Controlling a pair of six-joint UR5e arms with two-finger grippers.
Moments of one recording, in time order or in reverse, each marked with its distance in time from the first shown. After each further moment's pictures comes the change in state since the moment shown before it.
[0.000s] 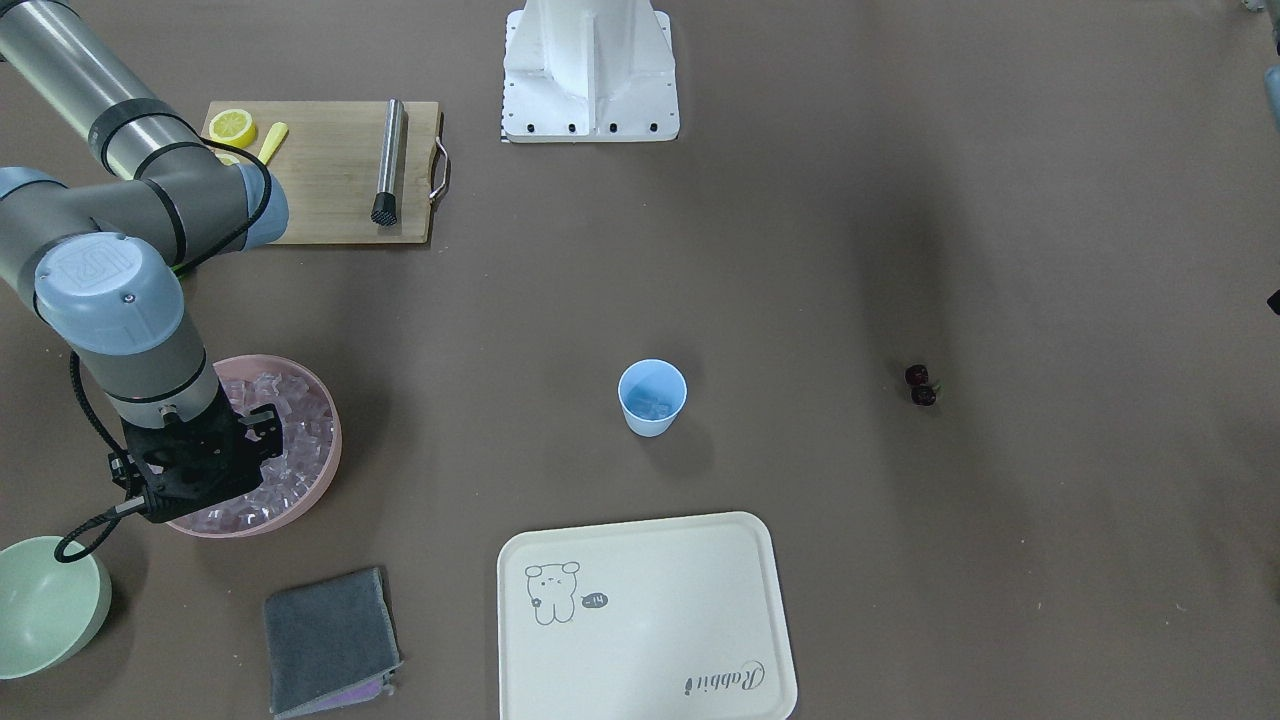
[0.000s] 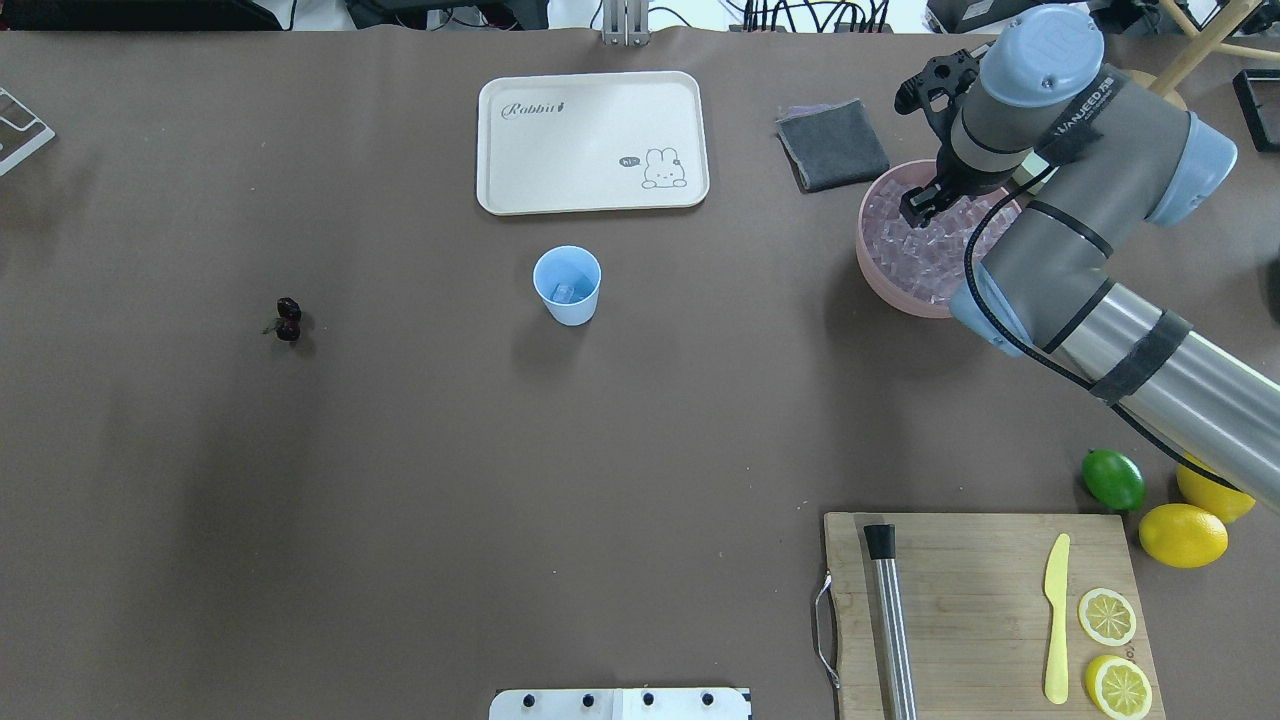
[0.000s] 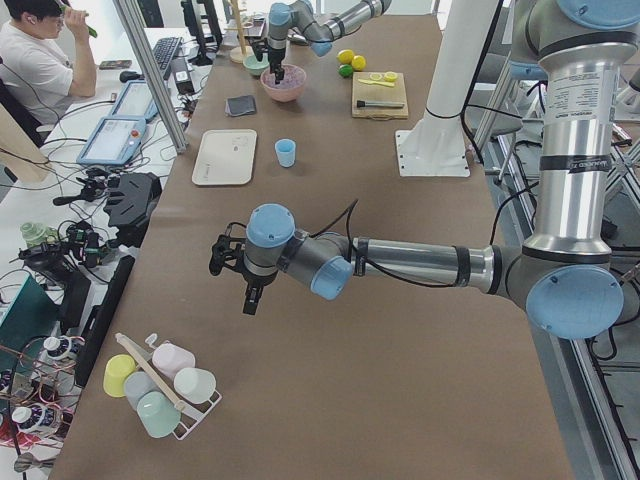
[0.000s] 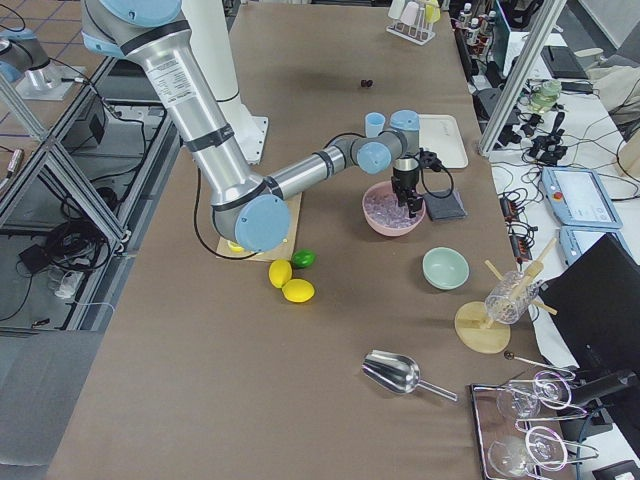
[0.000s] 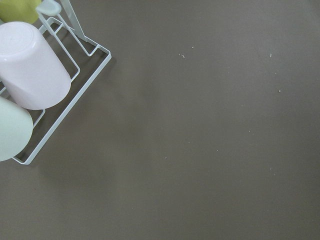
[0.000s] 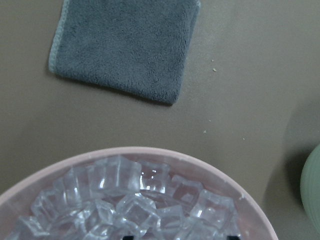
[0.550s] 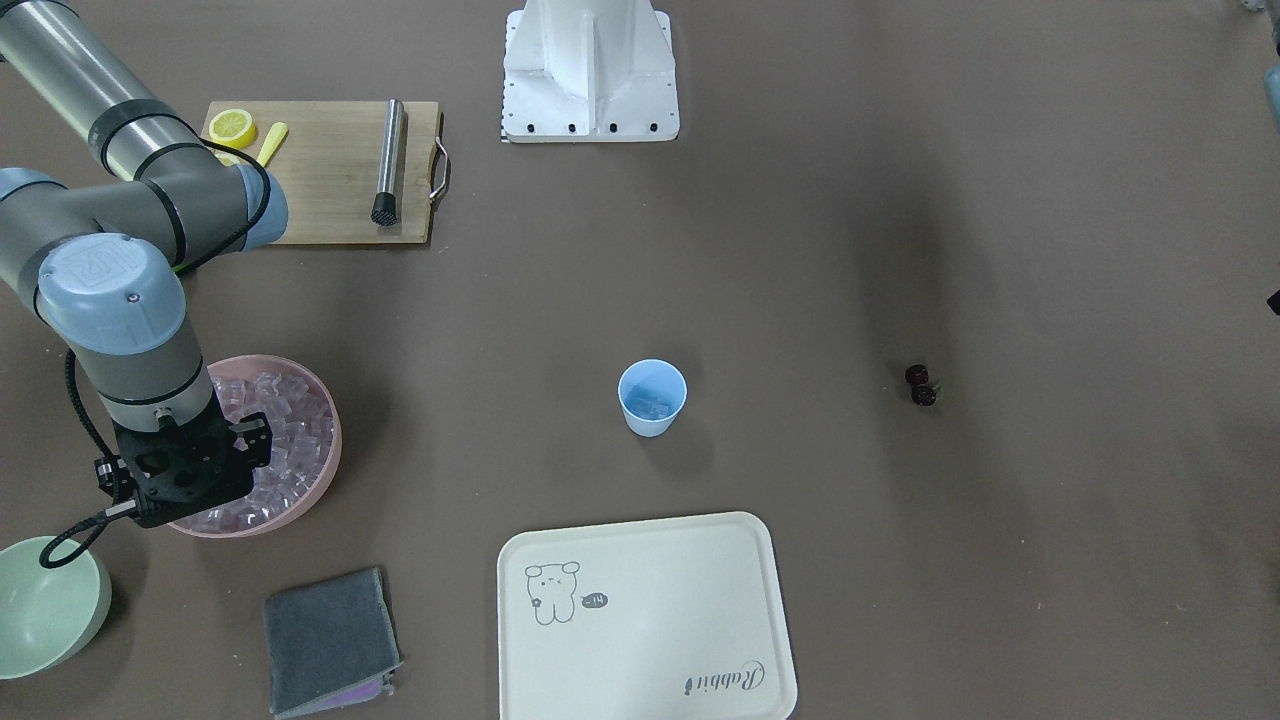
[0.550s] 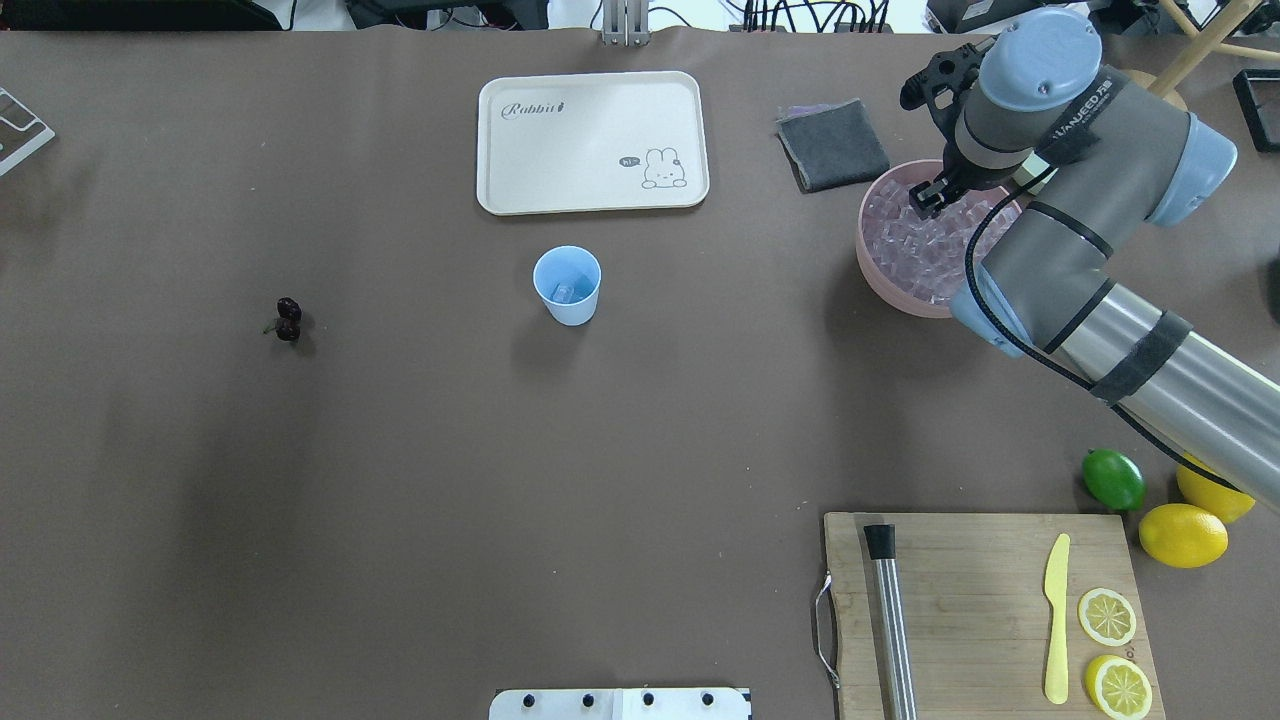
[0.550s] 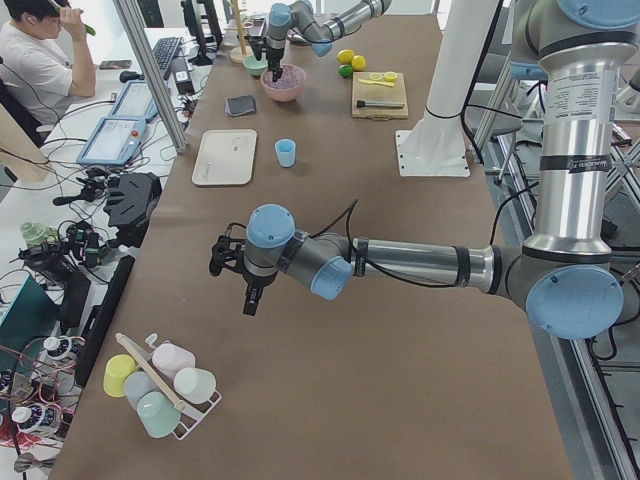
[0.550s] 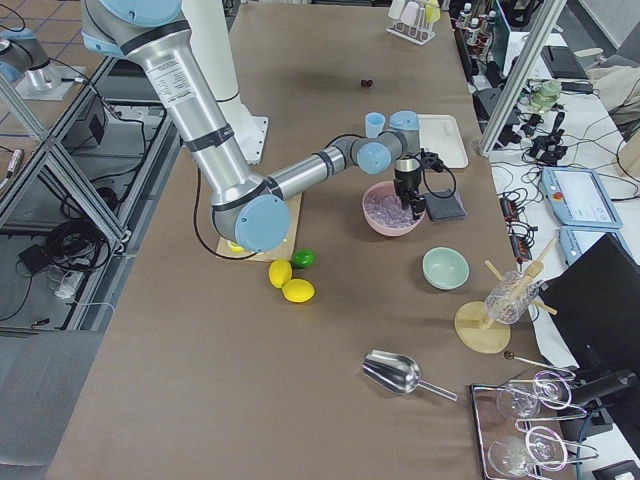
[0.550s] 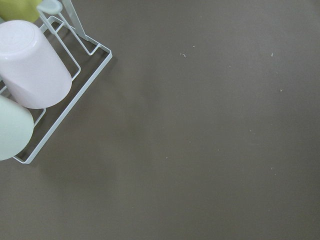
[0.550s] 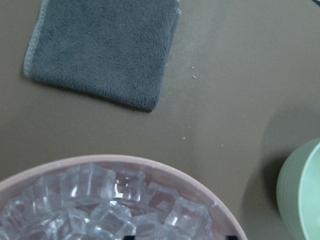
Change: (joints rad) left arm 0.000 0.000 0.000 0.000 0.000 0.000; right arm 0.000 -0.002 -0.001 -0.001 -0.066 -0.013
